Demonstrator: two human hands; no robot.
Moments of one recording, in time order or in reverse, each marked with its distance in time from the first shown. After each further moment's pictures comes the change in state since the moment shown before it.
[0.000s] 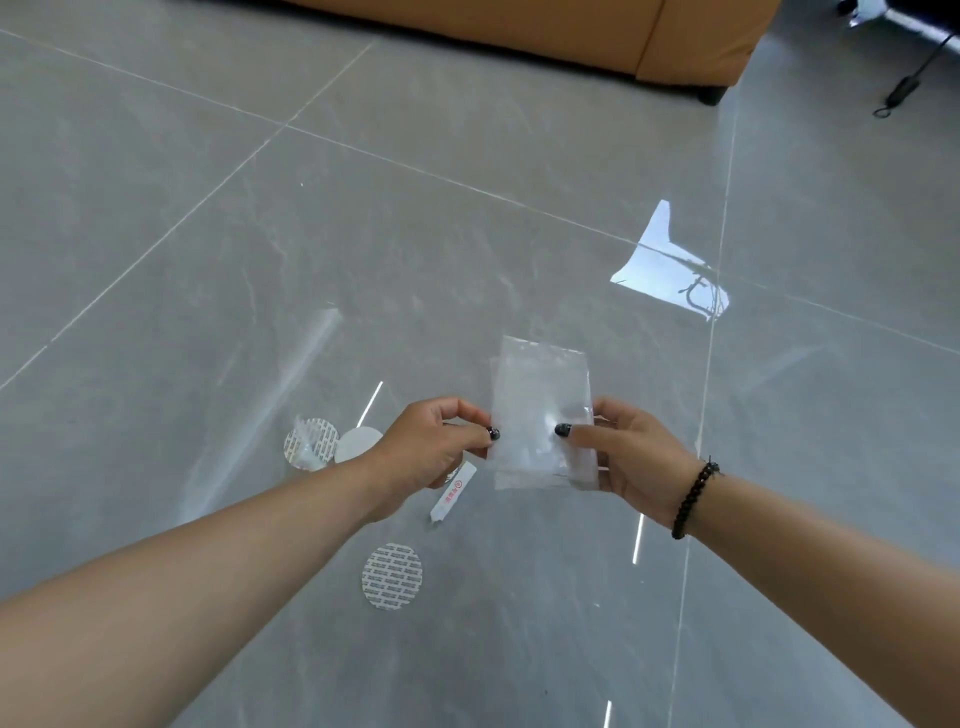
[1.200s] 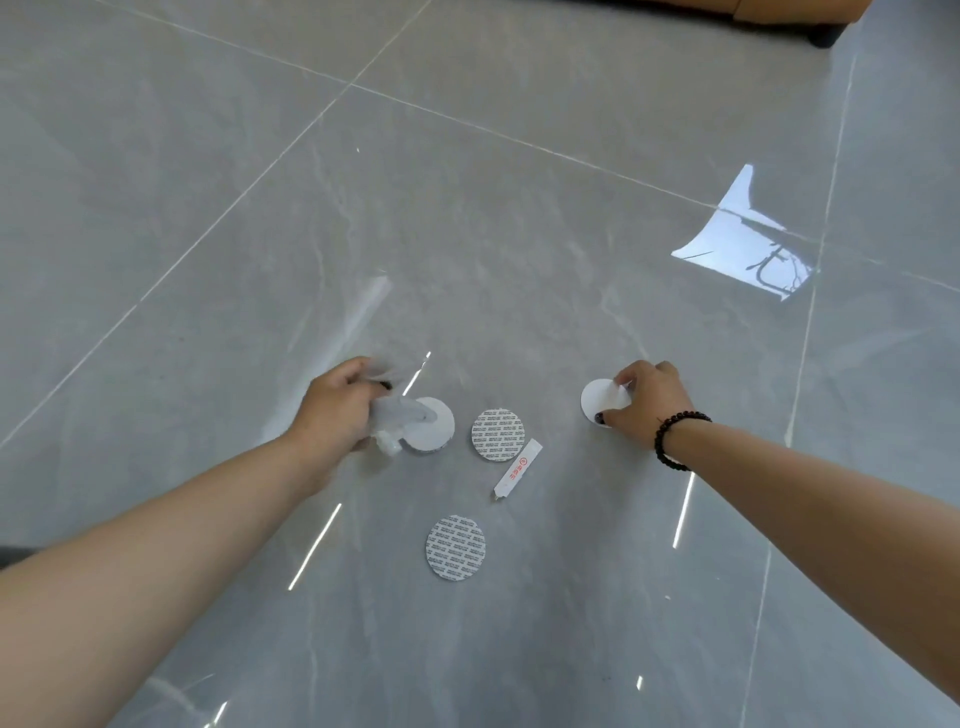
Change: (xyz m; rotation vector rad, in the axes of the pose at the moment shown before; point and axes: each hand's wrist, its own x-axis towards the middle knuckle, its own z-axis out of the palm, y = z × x) left_hand -0.002 -0.044 -0.112 -0.043 0.489 -0.028; right_hand 0.107 0.029 0.007 -0.997 0.321 -0.105
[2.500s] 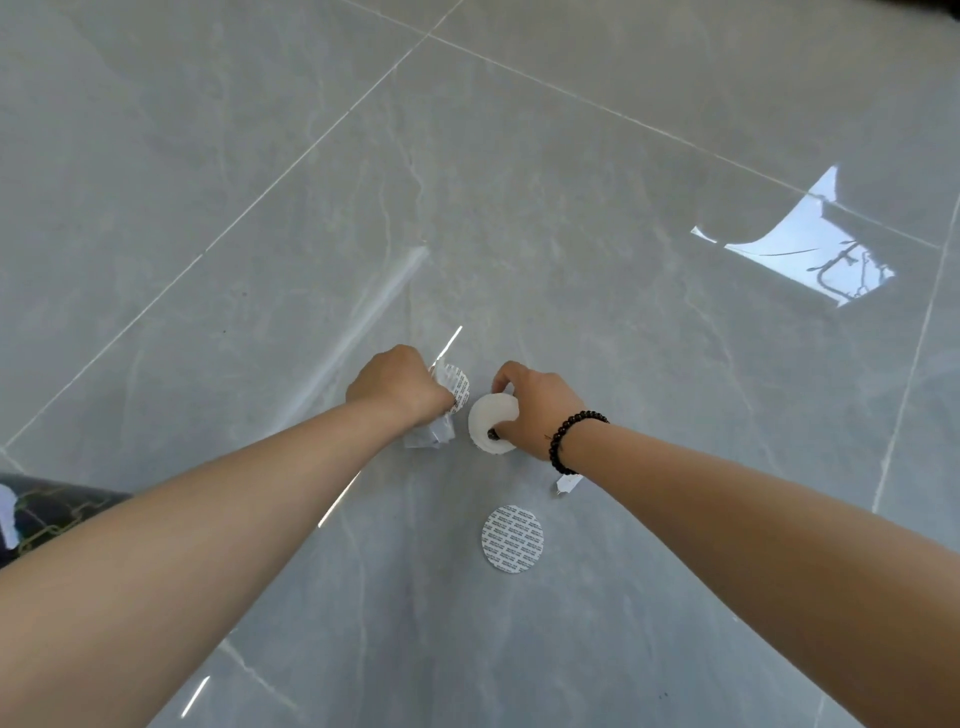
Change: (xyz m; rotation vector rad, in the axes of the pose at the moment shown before) left_hand 0.047 -0.025 -0.014 0.860 0.101 0.003; right_hand -0.042 -0.134 0.097 -0.177 -0.333 -0.413
